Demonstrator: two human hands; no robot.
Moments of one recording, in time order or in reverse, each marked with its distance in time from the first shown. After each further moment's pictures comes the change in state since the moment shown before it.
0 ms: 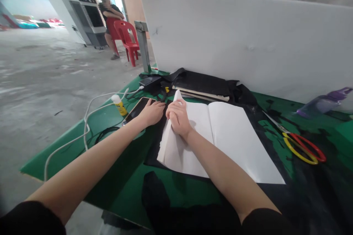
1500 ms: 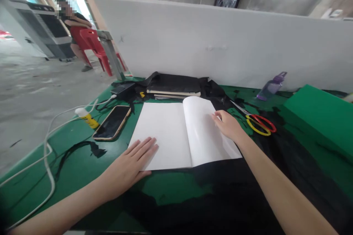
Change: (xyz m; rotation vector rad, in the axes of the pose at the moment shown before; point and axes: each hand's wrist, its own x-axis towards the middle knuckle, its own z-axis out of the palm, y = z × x) left_hand -0.122 0.087 -0.024 0.072 -0.006 0.479; right_hand -0.129 0.038 -0.212 -0.470 -0.054 0.916
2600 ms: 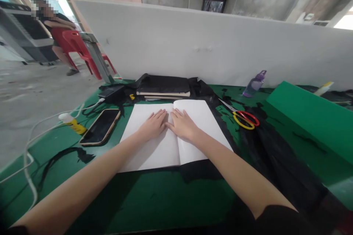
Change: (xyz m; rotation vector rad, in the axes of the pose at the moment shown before) left_hand 0.151 -0.021 0.022 -0.267 0.040 -0.239; right_hand 0.009 -0.076 0.073 -0.190 -0.203 -0.516
